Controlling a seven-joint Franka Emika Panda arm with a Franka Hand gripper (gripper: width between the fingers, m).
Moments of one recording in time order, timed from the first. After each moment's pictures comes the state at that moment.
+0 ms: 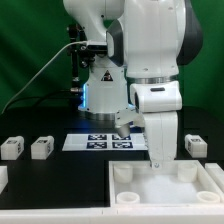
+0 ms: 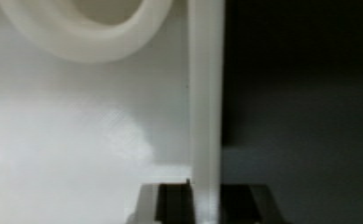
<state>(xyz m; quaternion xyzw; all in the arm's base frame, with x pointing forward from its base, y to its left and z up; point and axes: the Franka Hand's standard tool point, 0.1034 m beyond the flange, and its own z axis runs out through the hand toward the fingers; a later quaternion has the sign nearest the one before) 0.496 0.059 0.016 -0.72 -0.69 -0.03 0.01</state>
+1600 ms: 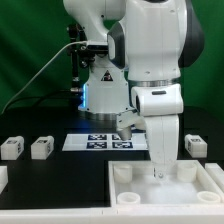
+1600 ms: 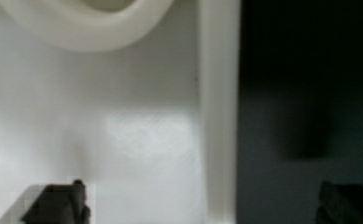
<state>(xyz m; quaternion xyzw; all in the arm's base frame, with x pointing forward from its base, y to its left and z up) 0.499 0.064 0.012 -0.73 -0.69 -0.03 0.02</state>
